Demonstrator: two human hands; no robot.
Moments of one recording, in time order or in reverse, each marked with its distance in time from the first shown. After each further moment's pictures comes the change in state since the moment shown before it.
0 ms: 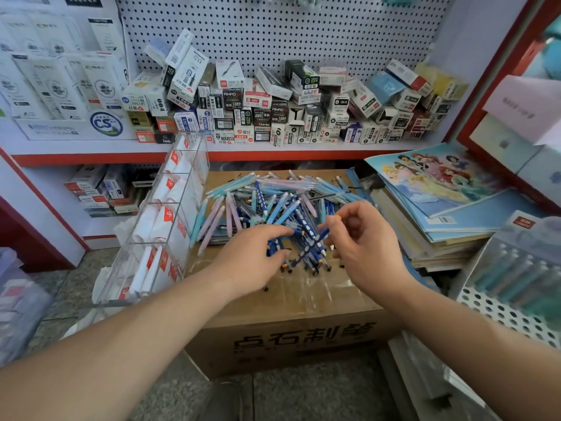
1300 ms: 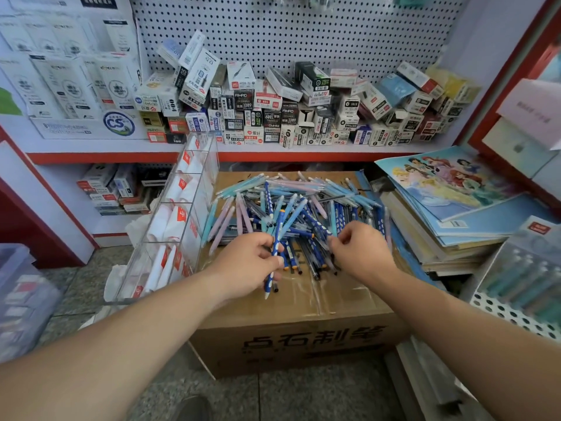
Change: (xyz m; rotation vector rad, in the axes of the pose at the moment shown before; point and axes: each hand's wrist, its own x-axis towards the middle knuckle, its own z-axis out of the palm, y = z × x) left_hand -0.010 -0.019 -0.004 -0.459 -0.049 -0.281; right_hand 0.042 0.047 0.023 -0.619 -0.106 0.261
